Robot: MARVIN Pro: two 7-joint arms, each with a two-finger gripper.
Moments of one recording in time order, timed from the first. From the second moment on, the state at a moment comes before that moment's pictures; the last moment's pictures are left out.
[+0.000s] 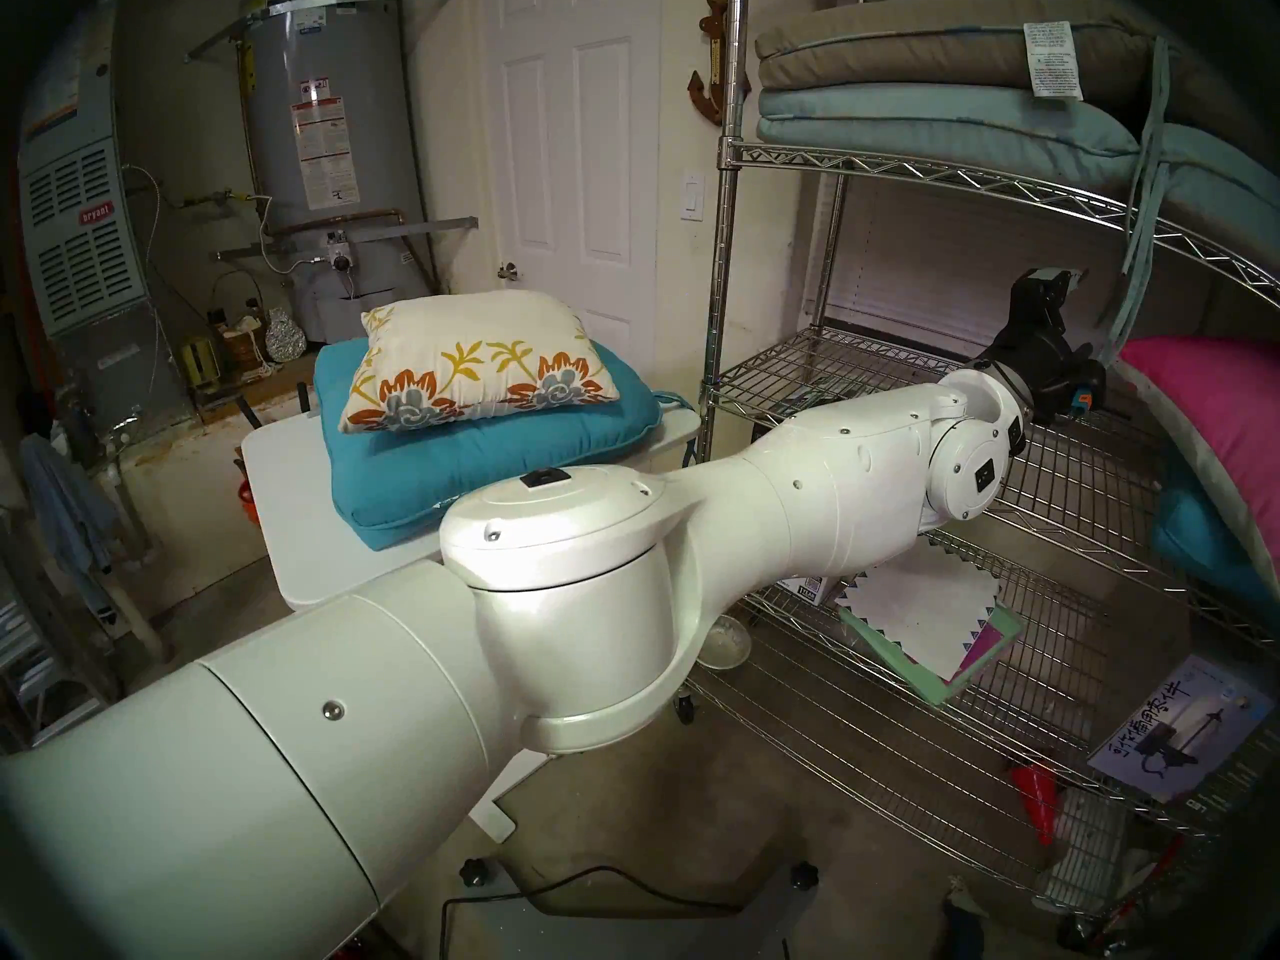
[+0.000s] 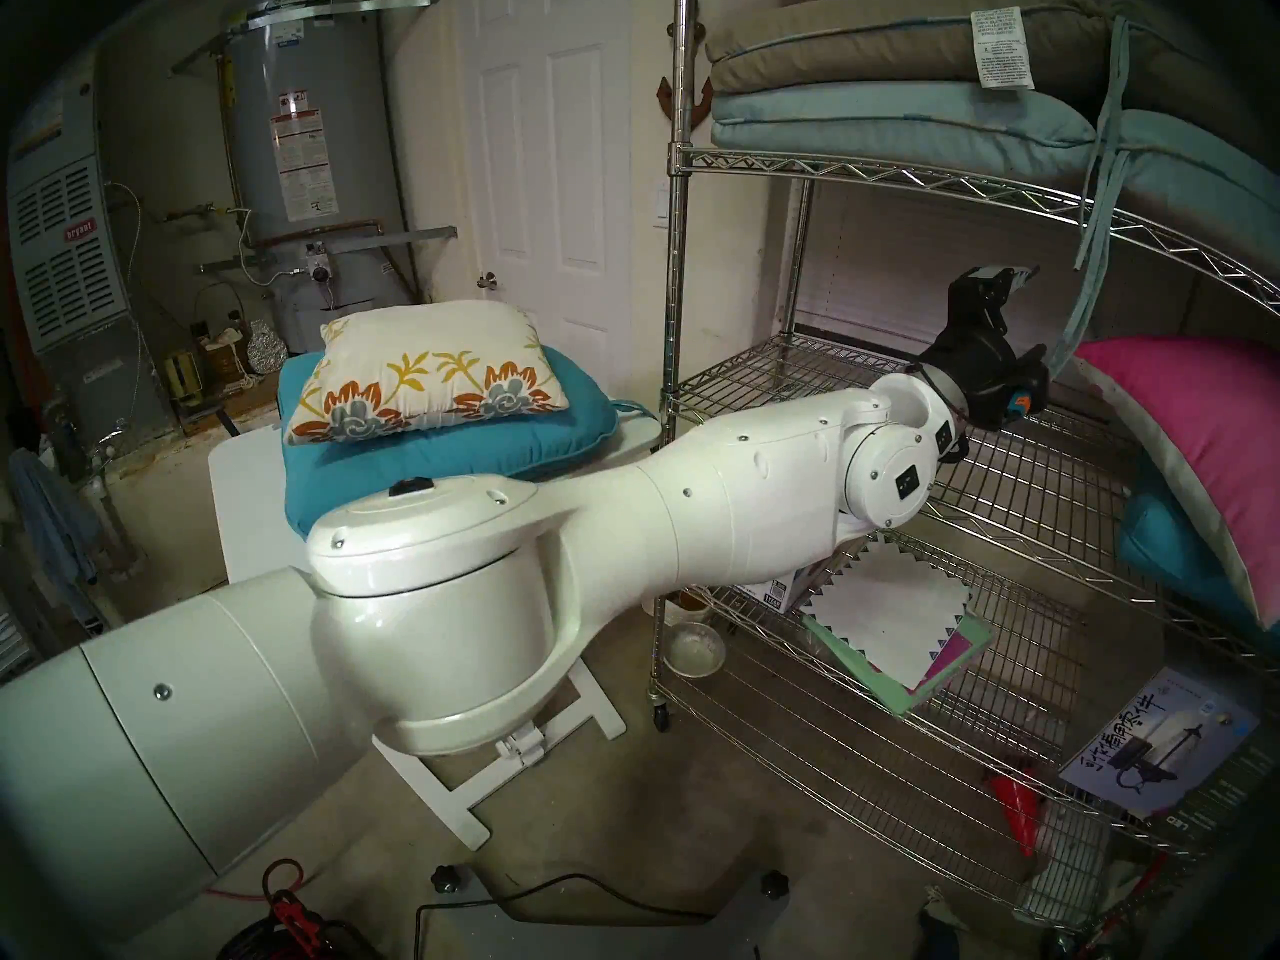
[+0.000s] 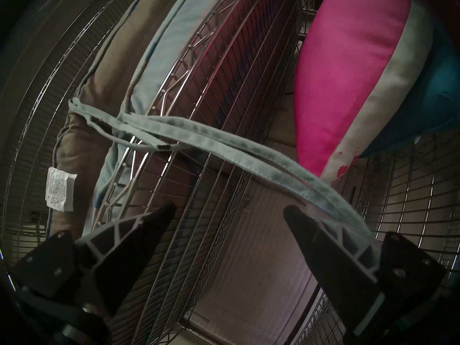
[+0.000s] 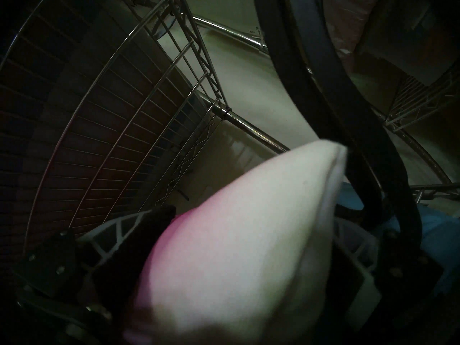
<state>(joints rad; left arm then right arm) 0.29 -2.01 -0.18 -0.66 0.14 -0.12 0.45 -1.09 -0.32 2.88 -0.14 0.74 0.19 0.74</state>
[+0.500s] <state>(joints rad) 0.29 -2.01 -0.15 -0.68 0.16 -0.09 0.48 -1.14 -0.33 2.88 -0.14 0.80 0.20 0.81</state>
